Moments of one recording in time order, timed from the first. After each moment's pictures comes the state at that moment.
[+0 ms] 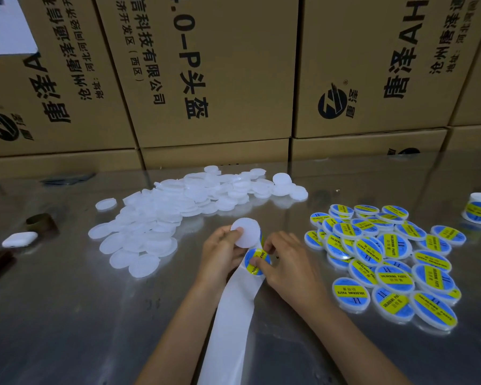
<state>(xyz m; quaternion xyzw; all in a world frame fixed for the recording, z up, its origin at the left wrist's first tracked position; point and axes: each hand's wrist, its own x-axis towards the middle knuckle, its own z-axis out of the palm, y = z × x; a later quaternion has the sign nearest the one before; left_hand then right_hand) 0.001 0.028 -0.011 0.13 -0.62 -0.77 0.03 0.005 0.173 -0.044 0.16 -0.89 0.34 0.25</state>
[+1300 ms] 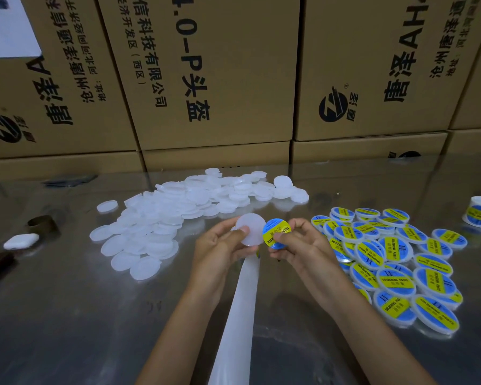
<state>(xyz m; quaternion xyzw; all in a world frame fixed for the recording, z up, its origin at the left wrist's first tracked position) 0.025 0.022 0.007 0.01 -0.60 -0.79 0.06 0.025 0.185 0.011 0.07 -0.54 0.84 -0.01</state>
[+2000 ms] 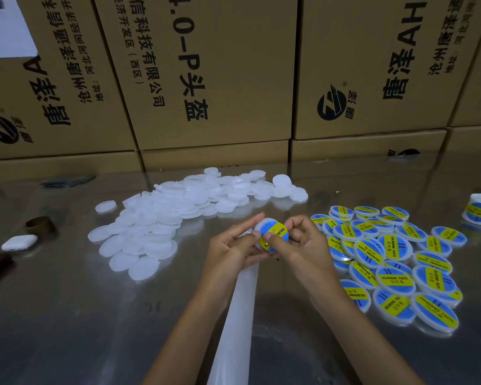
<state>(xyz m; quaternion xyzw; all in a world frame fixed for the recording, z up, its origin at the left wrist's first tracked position) 0.033 0.039 0.008 -0.07 -0.60 -0.80 0.01 0.024 0.175 0.002 0.07 -0.63 0.76 0.12</state>
